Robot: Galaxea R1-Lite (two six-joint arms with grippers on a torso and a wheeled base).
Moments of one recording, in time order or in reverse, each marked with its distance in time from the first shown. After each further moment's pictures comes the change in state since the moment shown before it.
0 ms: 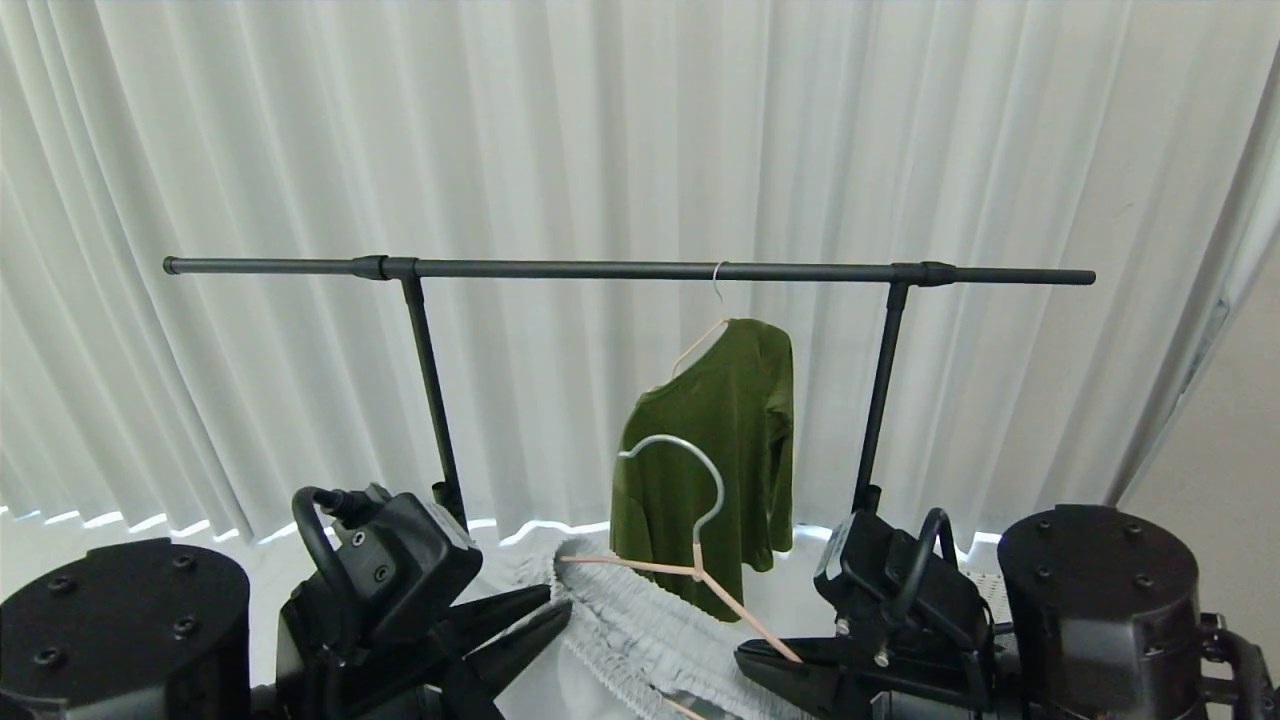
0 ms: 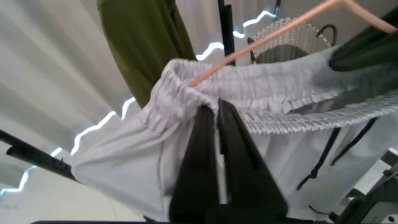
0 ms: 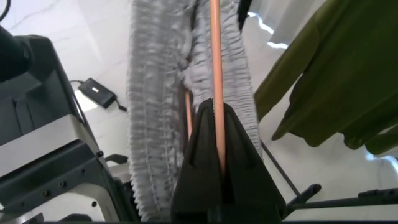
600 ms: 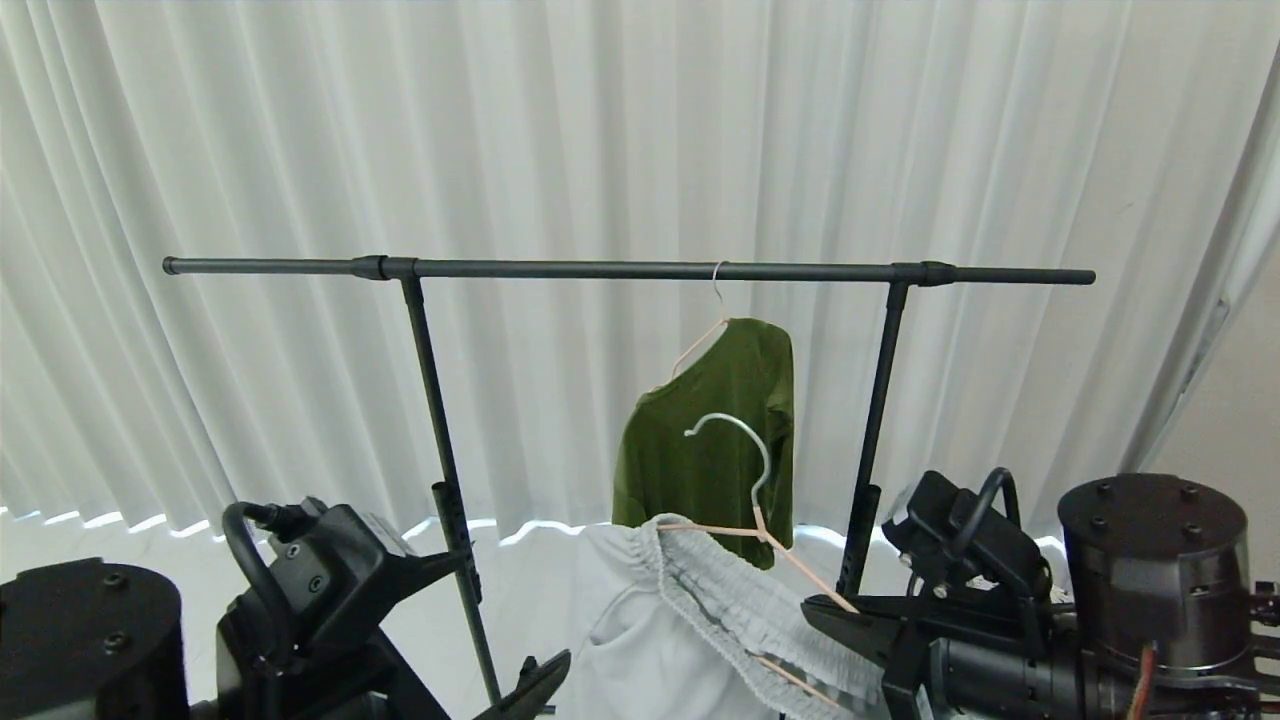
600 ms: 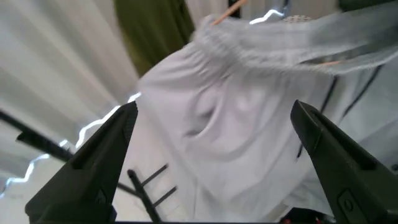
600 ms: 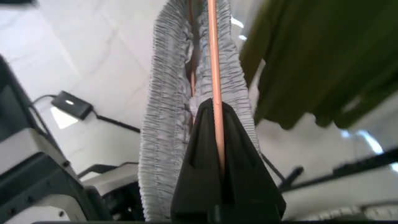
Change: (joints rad) left arm 0.084 -0.074 0.074 0.001 0.004 0.000; right arm -0.143 -0.080 0.050 0.060 -0.023 -0.003
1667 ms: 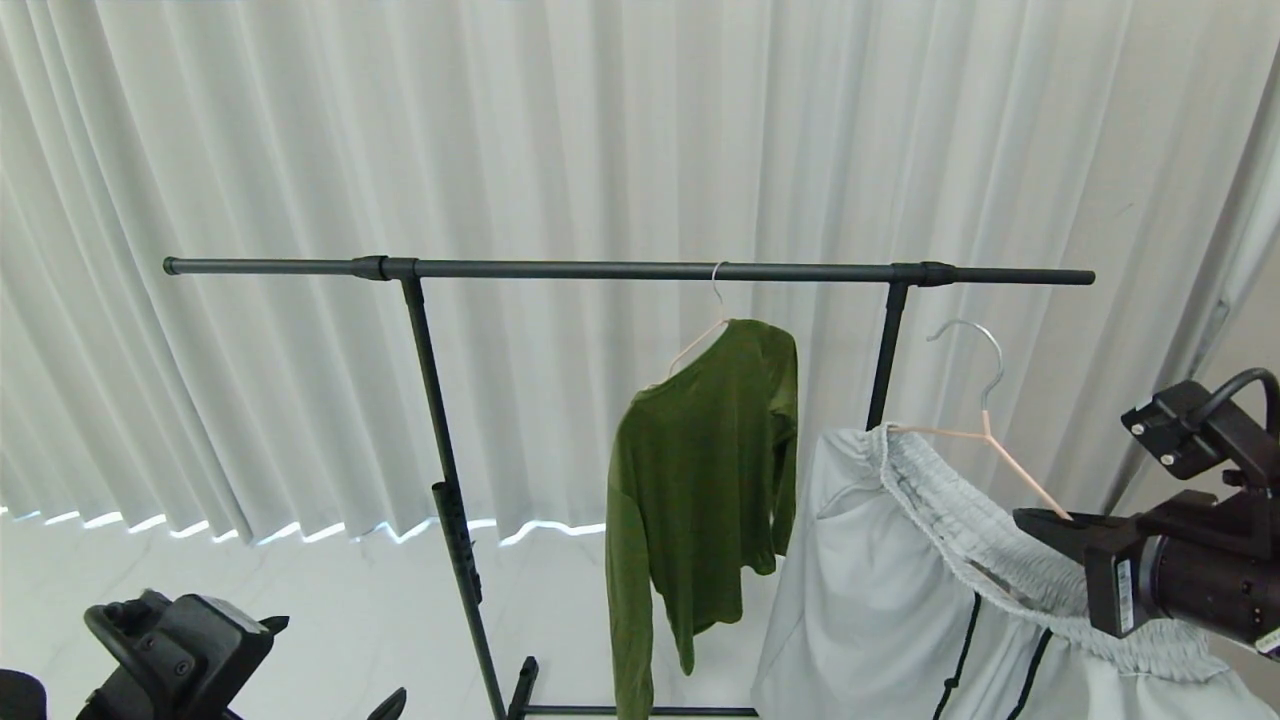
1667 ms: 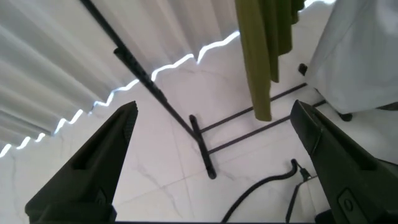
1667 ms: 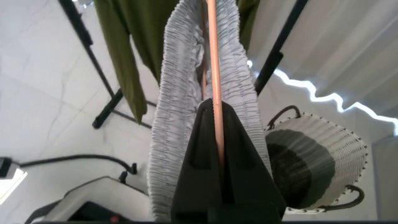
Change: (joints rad) left arm 0.276 -0.165 0.242 0.009 0.083 0.125; right arm -0.424 -0.285 -0.034 0.300 -0.061 0.000
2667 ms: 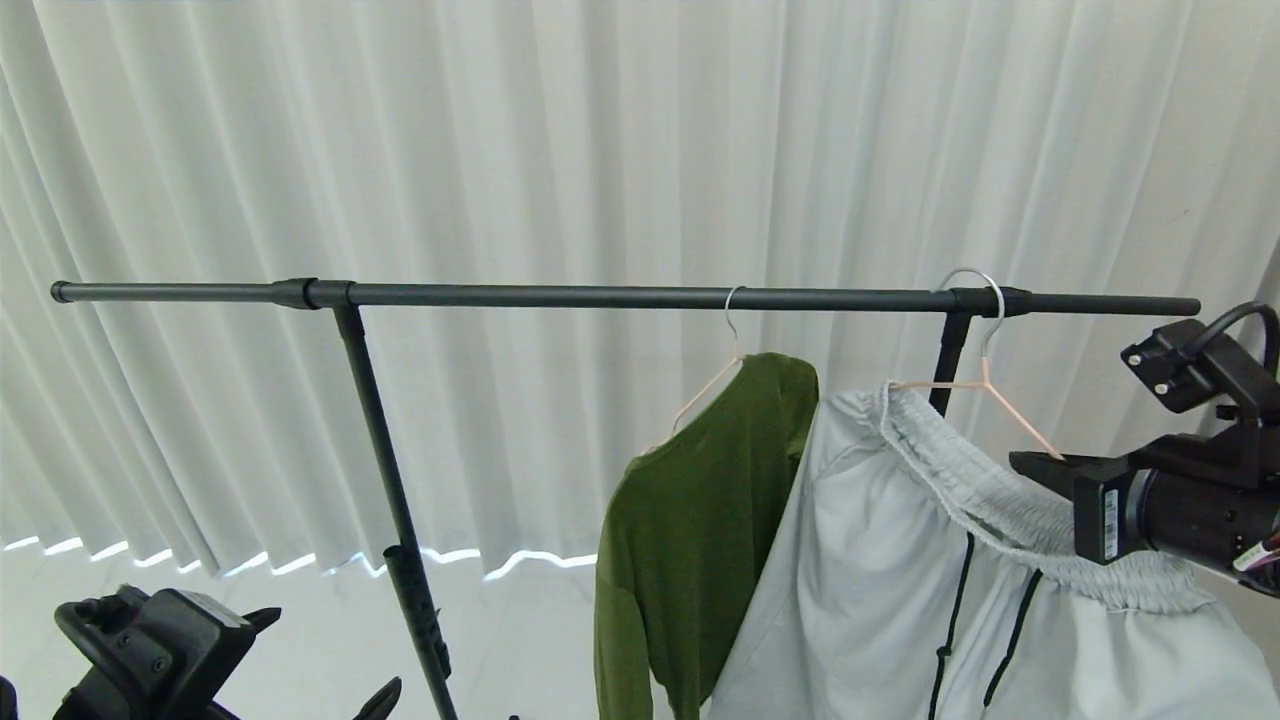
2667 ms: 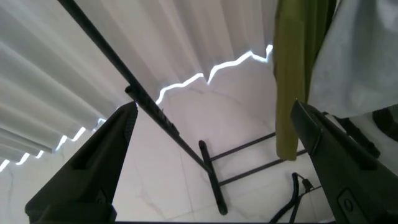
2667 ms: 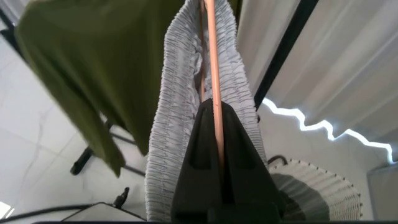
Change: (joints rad) left arm 0.004 -0.027 -0.007 -0.002 -0.003 -0.002; right arm -0.043 0.052 -0.111 -0.002 0.003 -0.001
